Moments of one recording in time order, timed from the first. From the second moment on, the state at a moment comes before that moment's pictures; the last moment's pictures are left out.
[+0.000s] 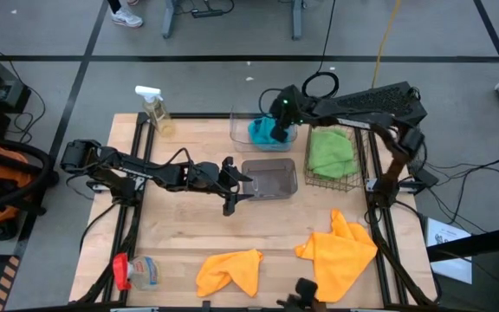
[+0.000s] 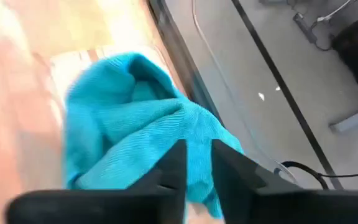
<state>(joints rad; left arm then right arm) -0.03 1.49 0.78 0.32 -0.06 -0.04 -0.60 1.74 1.28 -0.35 0.11 -0.30</state>
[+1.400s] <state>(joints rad) -0.73 1.48 0.78 0.06 -0.29 -1.04 0.46 1.27 0.70 0.04 0.53 0.27</state>
